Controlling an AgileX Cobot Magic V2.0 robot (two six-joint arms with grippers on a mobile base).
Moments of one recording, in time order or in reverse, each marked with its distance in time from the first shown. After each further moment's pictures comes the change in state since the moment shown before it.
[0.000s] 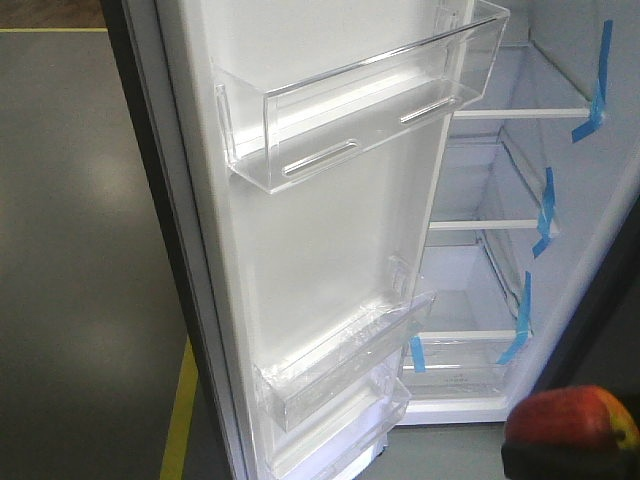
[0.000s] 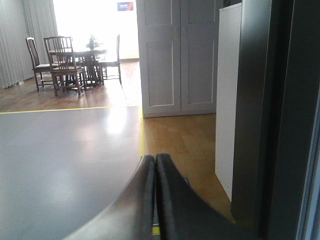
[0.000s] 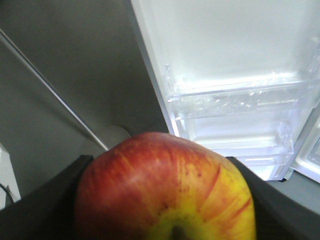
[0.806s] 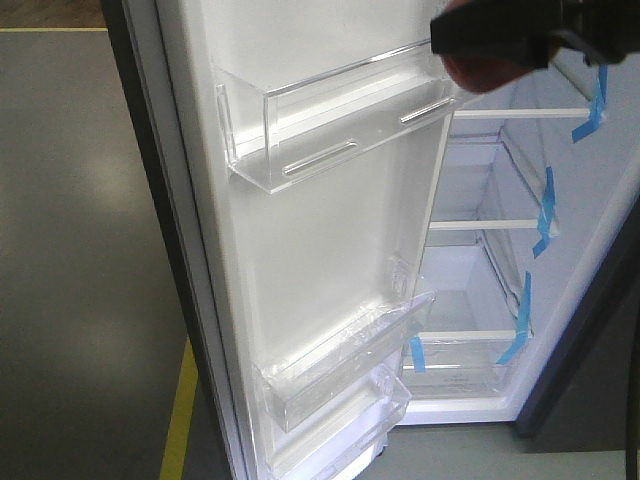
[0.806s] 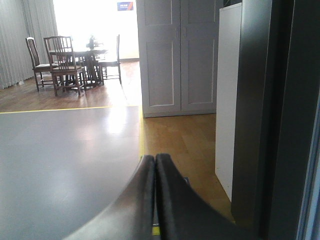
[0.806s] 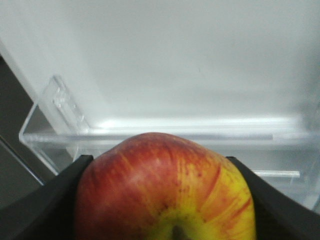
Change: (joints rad) left arm 0.000 0.000 0.000 0.000 0.000 0.000; right arm 0.000 0.781 -1.016 0.086 0.037 -0.001
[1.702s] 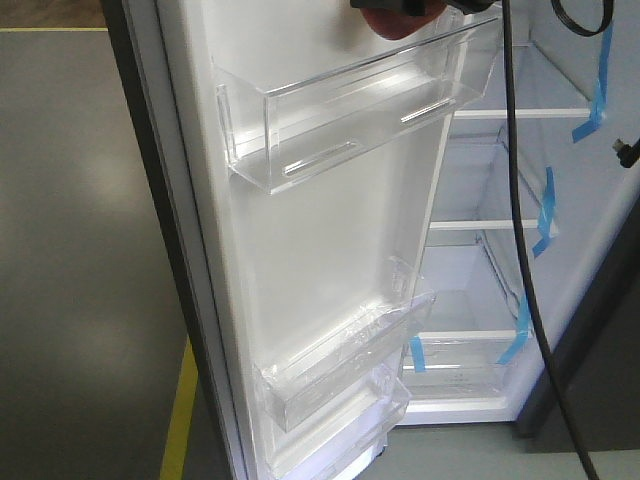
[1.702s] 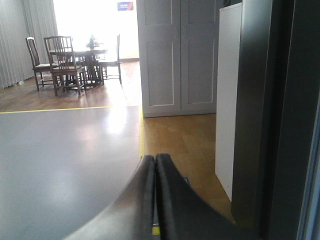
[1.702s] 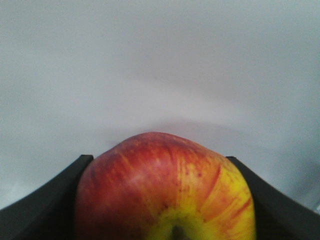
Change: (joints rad) left arm 0.000 0.000 0.000 0.000 0.000 0.000; right arm 0.105 0.365 -0.350 -0.163 -0.121 0.094
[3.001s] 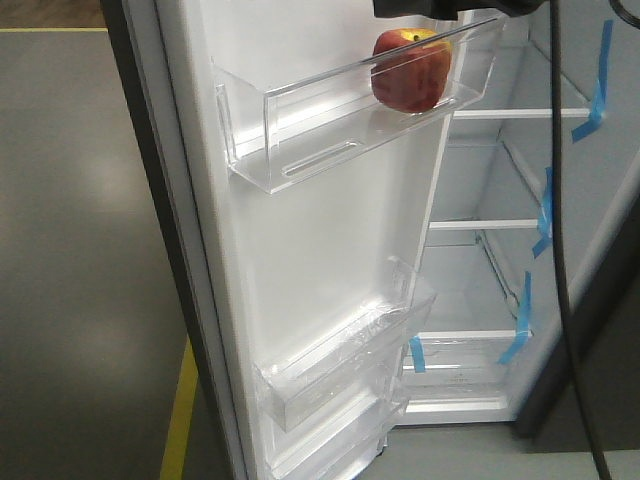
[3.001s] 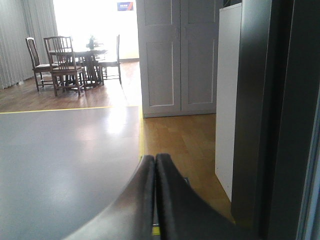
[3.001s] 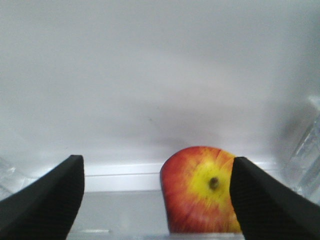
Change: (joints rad) left arm 0.000 0.000 0.000 0.000 0.000 0.000; right arm 0.000 -0.136 0.083 -0.092 0.102 0.120
